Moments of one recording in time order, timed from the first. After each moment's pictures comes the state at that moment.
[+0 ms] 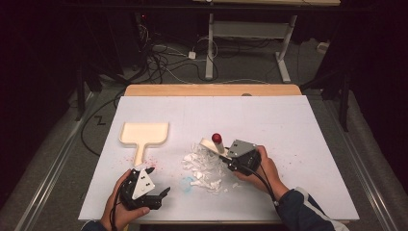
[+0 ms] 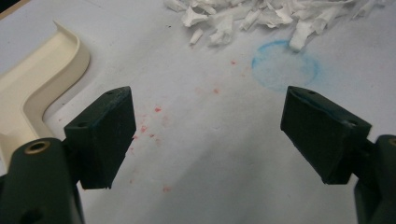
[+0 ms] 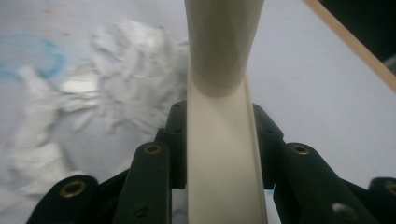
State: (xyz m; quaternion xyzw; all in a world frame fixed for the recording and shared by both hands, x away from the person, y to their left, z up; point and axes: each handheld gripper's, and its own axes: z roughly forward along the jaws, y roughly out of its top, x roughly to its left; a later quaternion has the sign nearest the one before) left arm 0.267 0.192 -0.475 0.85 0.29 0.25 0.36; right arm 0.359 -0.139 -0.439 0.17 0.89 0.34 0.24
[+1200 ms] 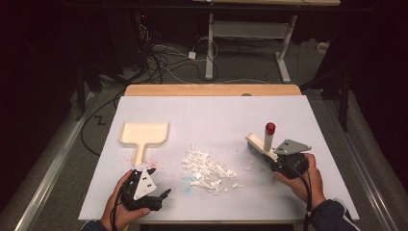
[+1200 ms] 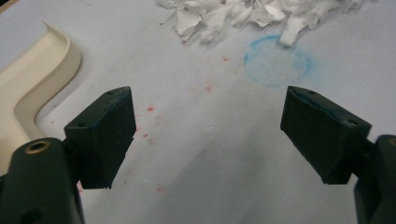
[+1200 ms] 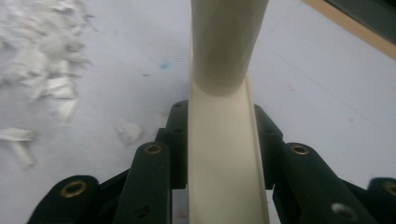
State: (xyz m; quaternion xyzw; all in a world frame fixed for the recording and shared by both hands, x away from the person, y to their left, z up) left arm 0.267 0.189 -0.475 0.86 0.27 0.24 0.35; right arm 0.342 -0.248 -0.424 0.32 0.85 0.31 0.26
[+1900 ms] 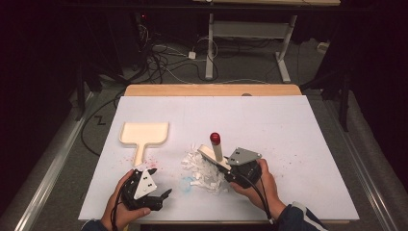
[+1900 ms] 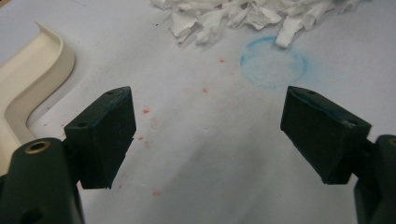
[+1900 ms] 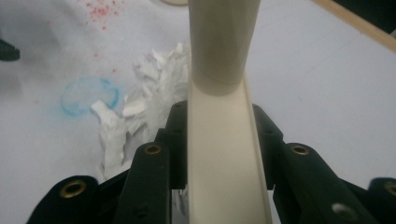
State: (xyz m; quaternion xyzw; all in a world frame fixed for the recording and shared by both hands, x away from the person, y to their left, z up) left arm 0.268 0.189 -0.476 0.87 0.27 0.23 0.35; right arm 0.323 -0.129 -0.427 0.26 0.86 0.37 0.22
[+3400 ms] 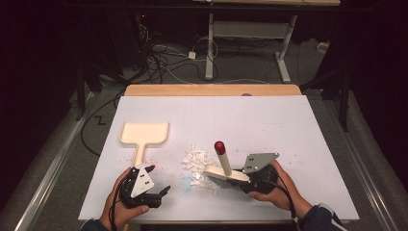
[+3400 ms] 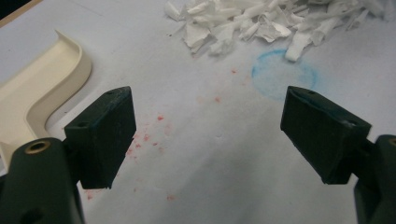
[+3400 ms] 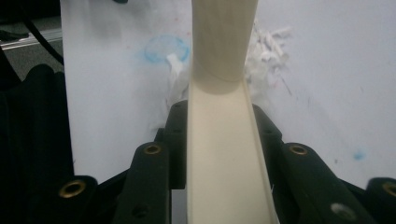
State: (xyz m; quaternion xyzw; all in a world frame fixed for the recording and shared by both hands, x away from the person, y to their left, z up) left arm 0.270 0.192 -0.472 0.85 0.28 0.24 0.37; right arm 0.318 -0.169 -0.417 0.14 0.91 0.37 0.10
